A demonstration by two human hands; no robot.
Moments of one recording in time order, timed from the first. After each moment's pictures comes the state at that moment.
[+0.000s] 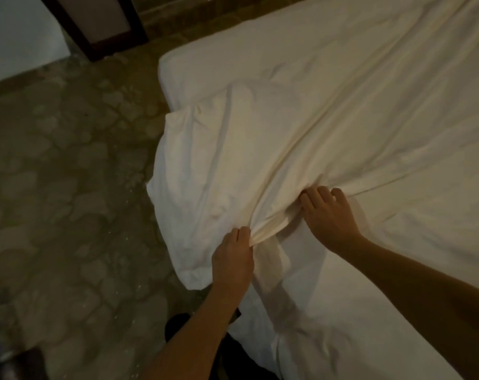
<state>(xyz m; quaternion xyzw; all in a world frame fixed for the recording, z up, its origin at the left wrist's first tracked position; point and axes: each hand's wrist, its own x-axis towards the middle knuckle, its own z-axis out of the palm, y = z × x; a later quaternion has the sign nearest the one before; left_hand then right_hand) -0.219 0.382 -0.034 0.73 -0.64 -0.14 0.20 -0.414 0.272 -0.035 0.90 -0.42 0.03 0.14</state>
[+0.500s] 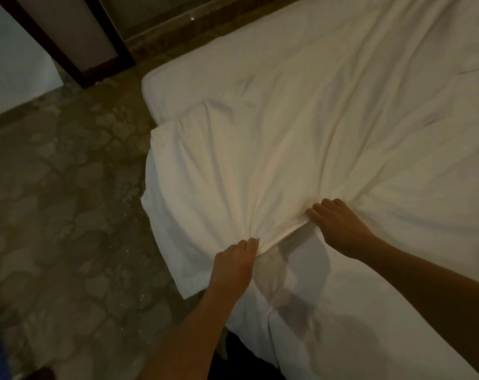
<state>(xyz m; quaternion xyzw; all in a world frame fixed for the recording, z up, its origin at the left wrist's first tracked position) -0.238 0.413 -0.021 0.61 -0.77 -0.12 0.12 -0.484 0.314 -0.001 0.92 -0.38 0.04 0.02</state>
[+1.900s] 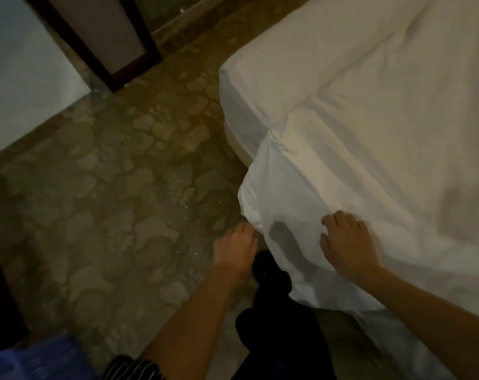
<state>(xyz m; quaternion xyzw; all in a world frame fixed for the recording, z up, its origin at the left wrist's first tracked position) 0.074 0.386 -0.034 0.63 -0.73 -0.24 -0.02 -0.163 0.396 -0.033 0.75 -0.66 -0.01 -0.07</state>
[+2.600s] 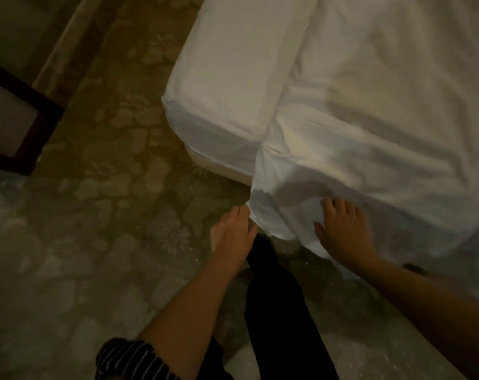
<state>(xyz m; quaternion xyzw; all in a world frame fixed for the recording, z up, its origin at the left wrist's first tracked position) 0.157 0.215 -0.066 0.45 -0.85 -0.26 -0.05 -0.036 0.332 -0.044 0.50 -0.84 -0.11 -0.16</state>
